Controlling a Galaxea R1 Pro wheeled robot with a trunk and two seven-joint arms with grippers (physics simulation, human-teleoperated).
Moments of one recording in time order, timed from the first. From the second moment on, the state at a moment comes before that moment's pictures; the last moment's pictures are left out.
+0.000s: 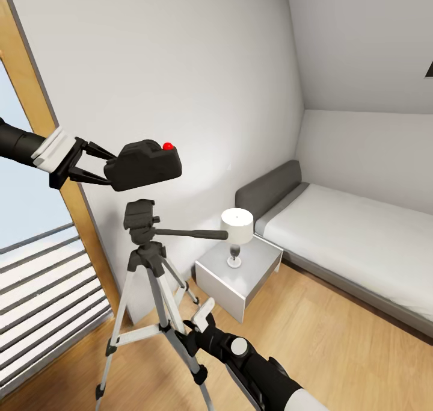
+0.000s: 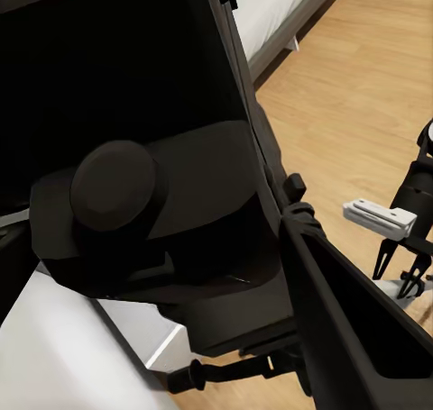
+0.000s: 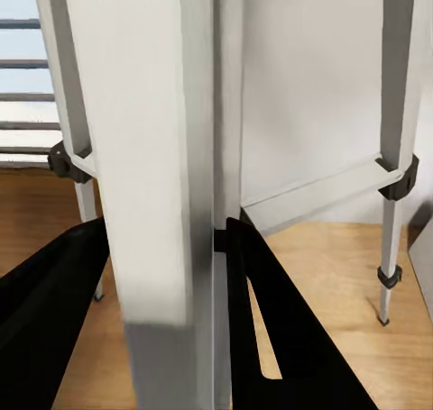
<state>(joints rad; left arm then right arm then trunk) -1.59 0.83 -0.82 -1.24 0.51 0.31 -1.46 -0.53 0.17 0.66 -0.68 -0.04 -0.07 0.28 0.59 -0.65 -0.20</state>
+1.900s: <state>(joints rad) -1.63 0.95 -0.84 -1.35 0.58 0.38 -1.46 -0.53 0.17 0.67 -0.68 -0.04 -0.07 0.27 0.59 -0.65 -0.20</state>
